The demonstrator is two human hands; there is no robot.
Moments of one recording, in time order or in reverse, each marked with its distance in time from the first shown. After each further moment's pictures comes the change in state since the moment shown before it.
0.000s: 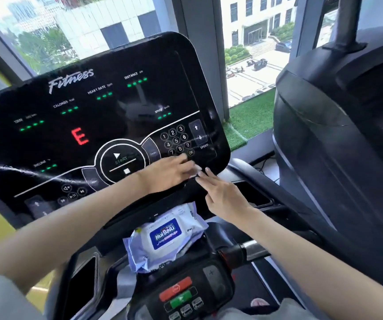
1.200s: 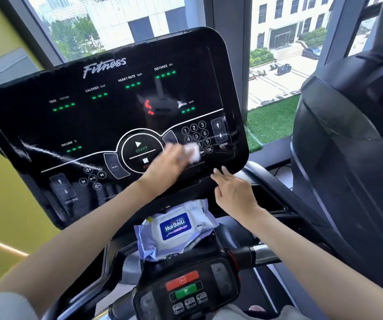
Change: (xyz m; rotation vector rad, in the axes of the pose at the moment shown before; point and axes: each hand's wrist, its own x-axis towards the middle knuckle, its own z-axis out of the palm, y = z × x) left_hand -0.035 0.022 0.014 -0.249 0.219 -0.565; right_hand 0.013 -0.008 0.006 -0.136 0.075 0.026
